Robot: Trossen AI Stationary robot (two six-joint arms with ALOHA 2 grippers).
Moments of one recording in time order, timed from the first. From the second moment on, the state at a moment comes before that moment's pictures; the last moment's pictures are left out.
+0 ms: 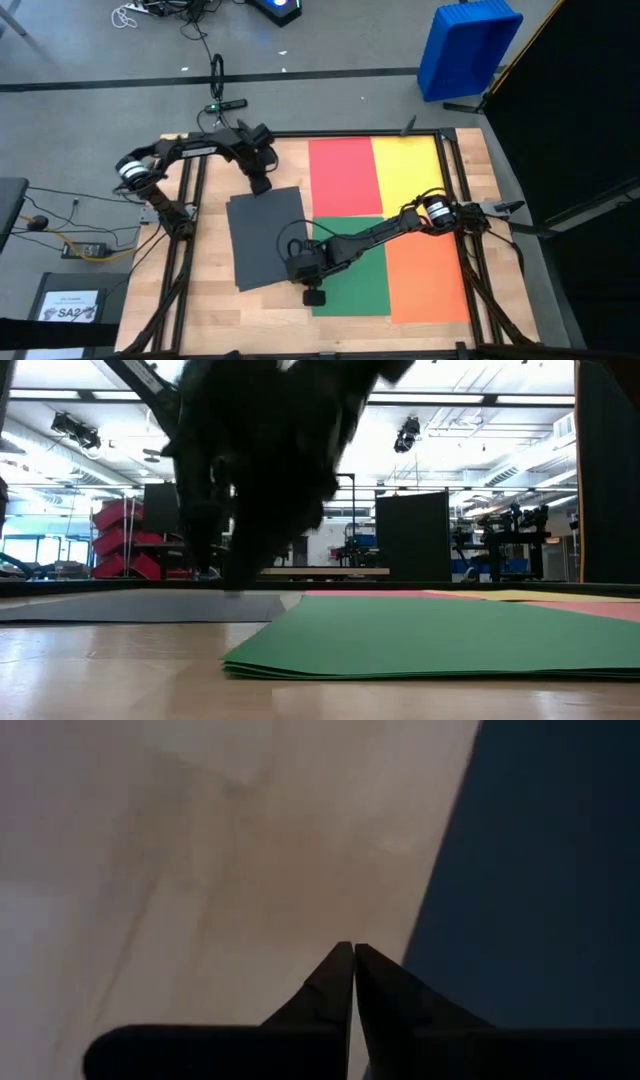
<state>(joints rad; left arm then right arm) 0.68 1.60 0.98 -0.75 0.10 0.25 0.30 2.30 1.84 -0.64 0.02 0.28</state>
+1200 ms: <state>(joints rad) 0.38 1.17 0.54 -0.98 -0.06 -0.75 -0.19 2.16 1.65 -0.54 -0.02 0.03</state>
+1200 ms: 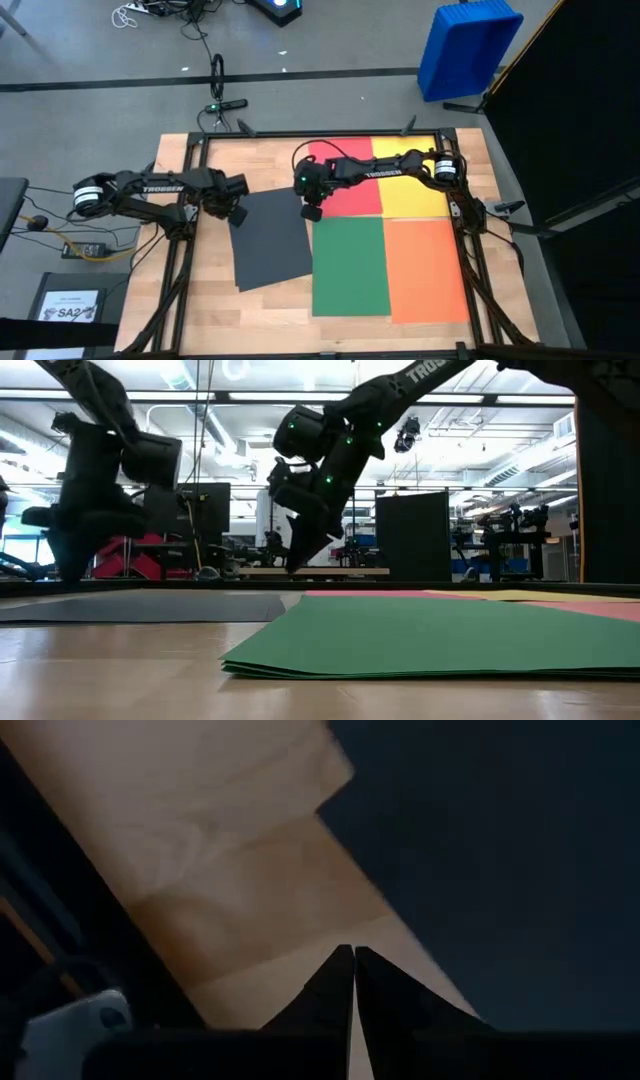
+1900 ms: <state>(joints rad) 0.38 1.22 0.49 -0.87 -0.03 -0.77 -0.21 2.27 1.66 -0.47 -0.13 0.09</state>
